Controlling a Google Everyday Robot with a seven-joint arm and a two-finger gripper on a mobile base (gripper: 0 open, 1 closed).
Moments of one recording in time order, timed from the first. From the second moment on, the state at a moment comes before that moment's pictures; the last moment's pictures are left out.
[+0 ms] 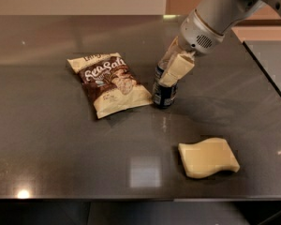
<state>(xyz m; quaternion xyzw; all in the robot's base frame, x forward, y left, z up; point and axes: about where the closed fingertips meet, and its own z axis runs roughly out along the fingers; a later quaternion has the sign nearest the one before) 0.556 -0.075 0.920 -0.64 0.72 0.16 0.21</state>
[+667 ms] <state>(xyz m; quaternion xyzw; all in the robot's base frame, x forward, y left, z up) 0.558 -0.072 0.912 -0.65 0.71 0.14 0.21</state>
